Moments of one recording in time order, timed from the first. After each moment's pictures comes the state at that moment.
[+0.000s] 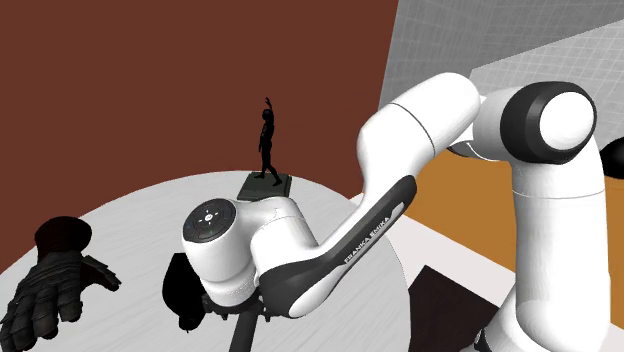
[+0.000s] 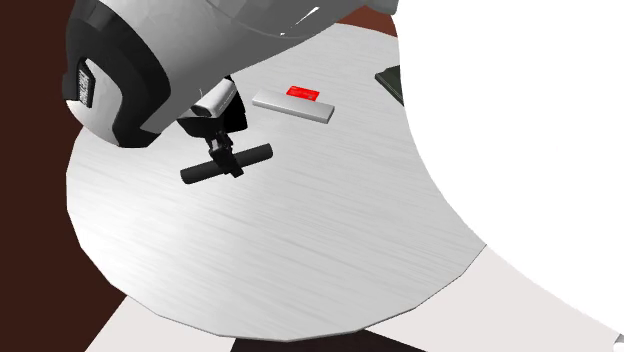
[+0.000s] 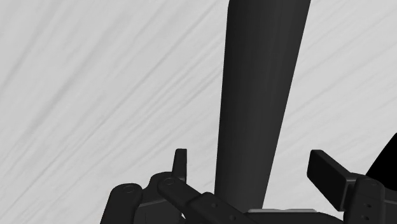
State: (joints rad) arm -0.08 0.45 0.92 -1.98 -0.68 2.10 2.04
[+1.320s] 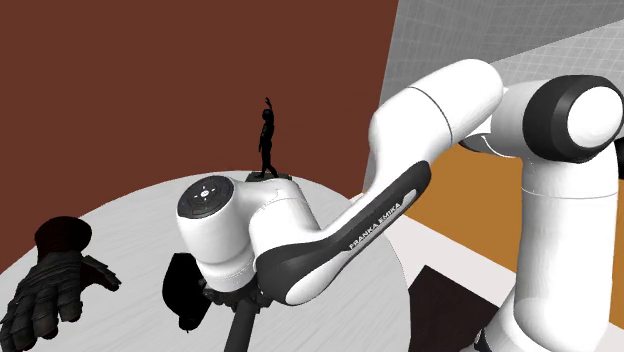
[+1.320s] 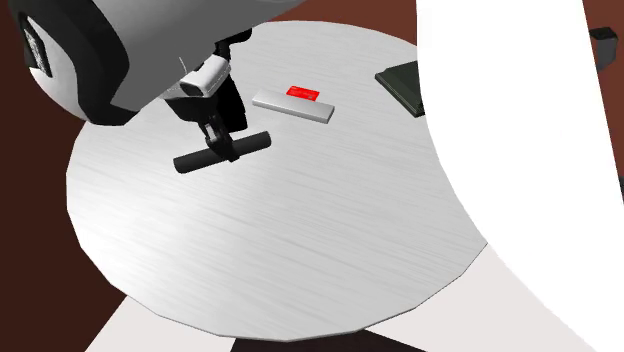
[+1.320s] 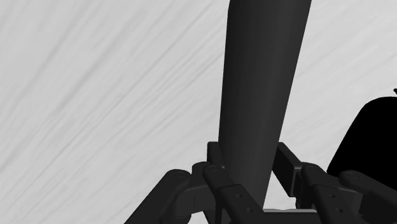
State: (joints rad) arm -0.12 0.38 0.97 -1.96 -0.61 2.04 1.99
